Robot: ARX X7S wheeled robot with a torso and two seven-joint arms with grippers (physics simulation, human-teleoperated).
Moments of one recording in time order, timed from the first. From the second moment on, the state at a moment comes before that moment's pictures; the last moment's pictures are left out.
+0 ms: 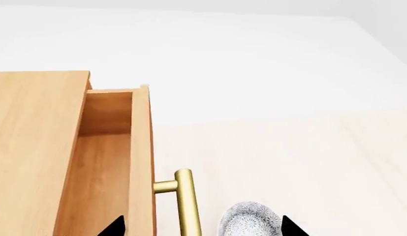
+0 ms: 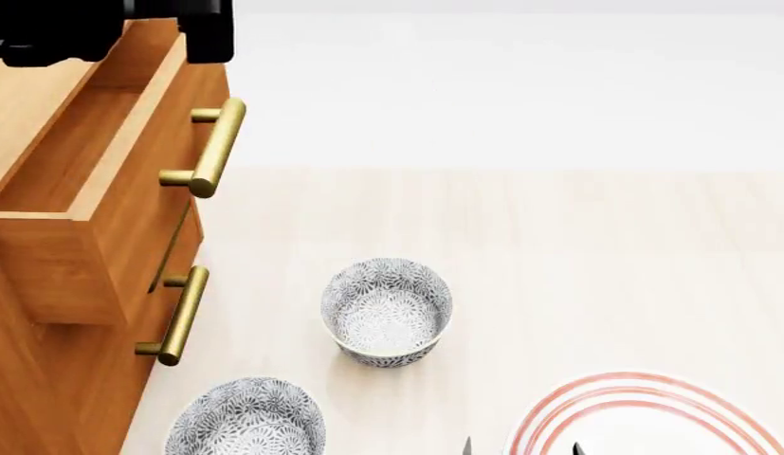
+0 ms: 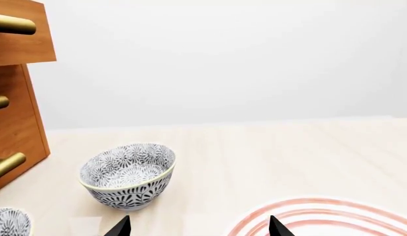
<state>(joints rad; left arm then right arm) -1.91 0.00 0.09 -1.31 -0.16 -1.13 0.14 0.04 0.30 -0.38 0.06 0.32 -0.19 0.35</state>
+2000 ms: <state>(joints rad) -1.76 -0.01 0.53 -1.30 -0.51 -1.05 0.06 0.05 0.32 -0.41 0.05 0.33 -0.21 0.36</state>
